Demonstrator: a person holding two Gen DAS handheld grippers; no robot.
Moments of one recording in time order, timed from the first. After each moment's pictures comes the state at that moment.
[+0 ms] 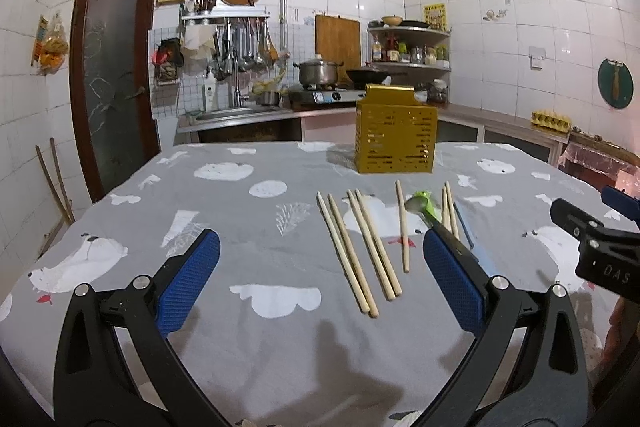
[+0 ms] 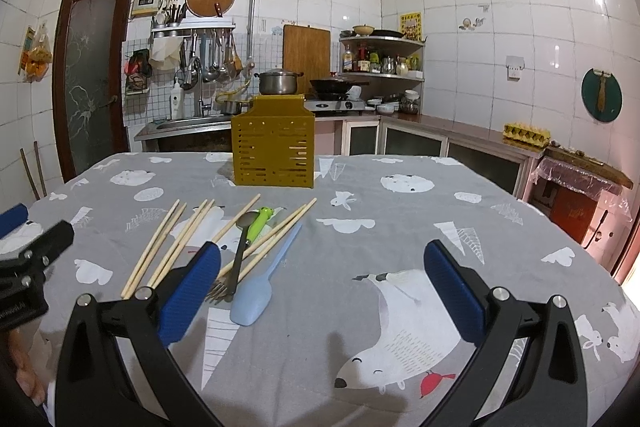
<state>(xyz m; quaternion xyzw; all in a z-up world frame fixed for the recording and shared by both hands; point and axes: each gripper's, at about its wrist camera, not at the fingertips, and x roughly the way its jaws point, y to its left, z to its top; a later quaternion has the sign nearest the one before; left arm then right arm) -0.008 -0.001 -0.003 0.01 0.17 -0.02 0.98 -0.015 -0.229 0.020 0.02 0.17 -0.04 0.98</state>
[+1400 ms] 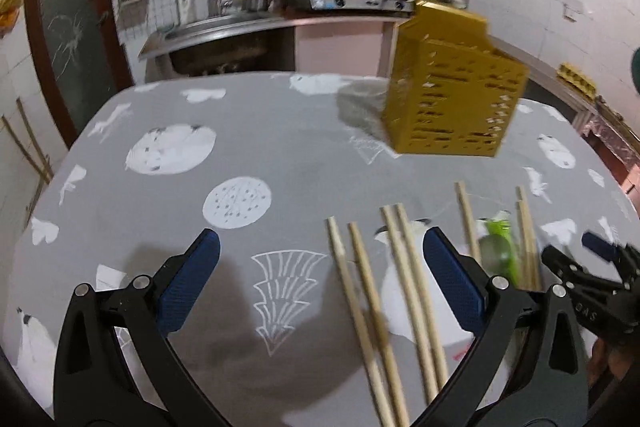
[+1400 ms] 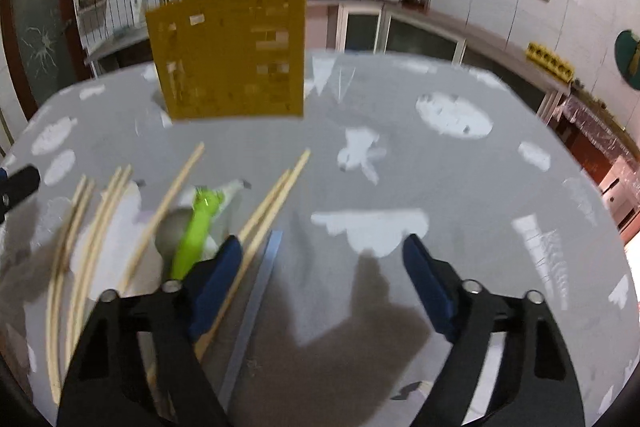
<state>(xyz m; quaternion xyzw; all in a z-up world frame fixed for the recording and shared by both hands) 0.225 0.009 -0.011 -0.01 0.36 -0.03 0.93 0.194 -0.231 -0.033 0.03 0.41 -0.07 0.91</state>
